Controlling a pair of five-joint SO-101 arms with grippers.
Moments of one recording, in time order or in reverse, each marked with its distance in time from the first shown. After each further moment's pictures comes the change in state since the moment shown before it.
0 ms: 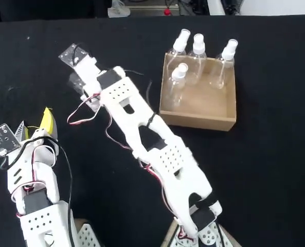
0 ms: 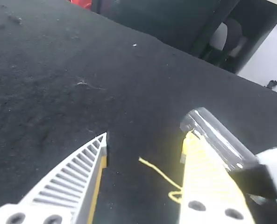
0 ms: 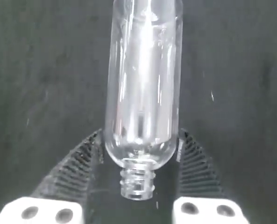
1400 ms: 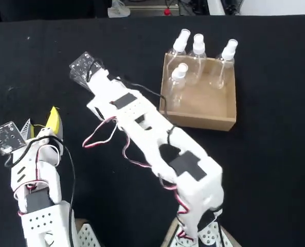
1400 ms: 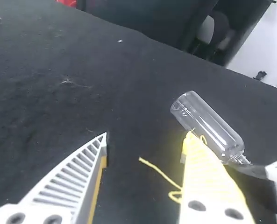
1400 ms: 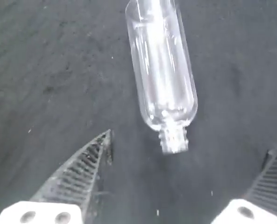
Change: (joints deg) left arm 3.3 0.1 -0.1 0.0 -0.5; right arm -0.3 -30.7 60.0 -47.0 -0.1
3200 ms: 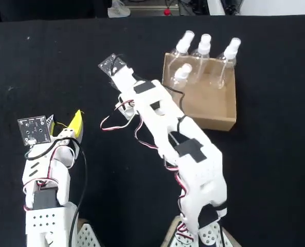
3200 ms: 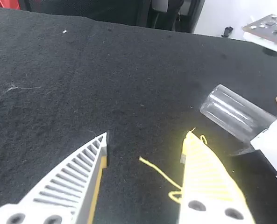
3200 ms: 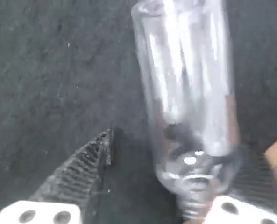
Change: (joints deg) left arm 11.2 0.0 0.0 1.8 -8.2; right arm 10.1 6.9 -5.1 15.9 5.4
